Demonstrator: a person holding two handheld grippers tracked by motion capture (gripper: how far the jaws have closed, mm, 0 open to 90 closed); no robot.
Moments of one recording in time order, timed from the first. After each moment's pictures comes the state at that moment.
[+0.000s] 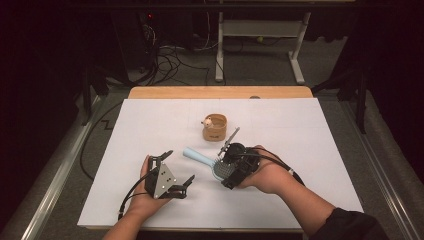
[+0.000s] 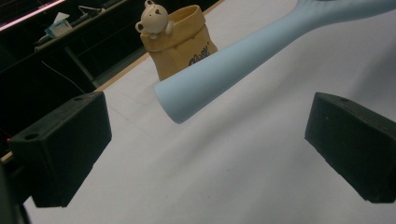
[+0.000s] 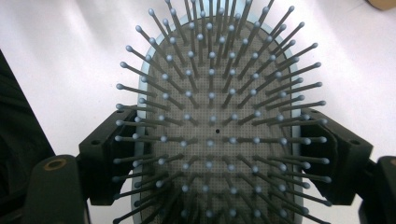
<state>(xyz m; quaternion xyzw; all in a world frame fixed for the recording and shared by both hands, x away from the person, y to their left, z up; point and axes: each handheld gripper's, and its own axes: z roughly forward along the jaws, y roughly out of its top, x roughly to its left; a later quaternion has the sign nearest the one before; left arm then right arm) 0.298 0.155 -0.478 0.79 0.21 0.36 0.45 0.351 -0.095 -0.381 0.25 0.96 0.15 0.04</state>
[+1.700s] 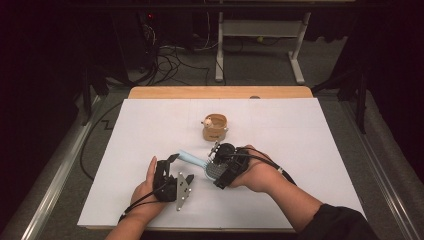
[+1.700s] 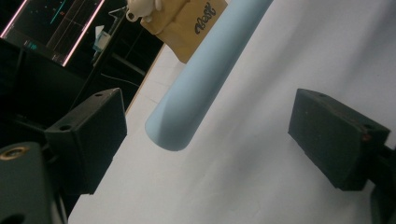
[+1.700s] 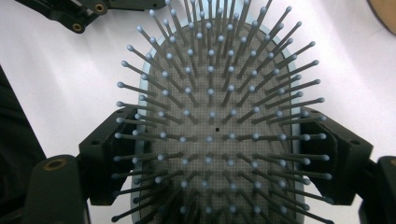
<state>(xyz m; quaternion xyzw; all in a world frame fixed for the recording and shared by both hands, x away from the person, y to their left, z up) 0.289 0.130 -0.490 0.81 0.13 0.49 0.28 0.355 -0.073 -0.388 0.23 0.96 0.14 0.04</state>
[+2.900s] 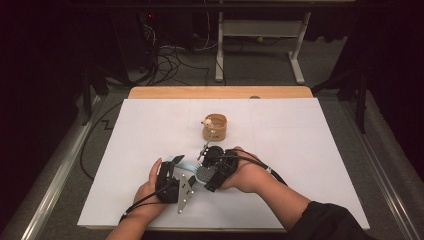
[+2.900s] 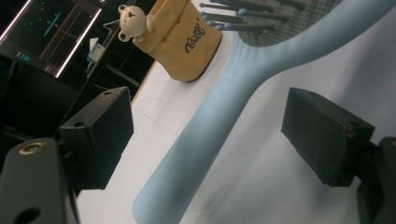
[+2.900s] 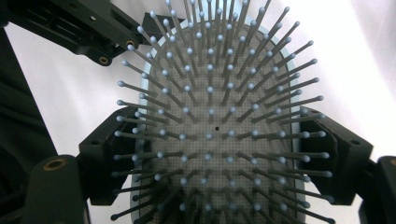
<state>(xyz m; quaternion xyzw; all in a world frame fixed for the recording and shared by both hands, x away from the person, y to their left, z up) 0.286 0.124 -0.489 0.81 0.11 0.49 0.30 0.352 -0.047 -0.393 0.21 0.97 0.14 0.02</state>
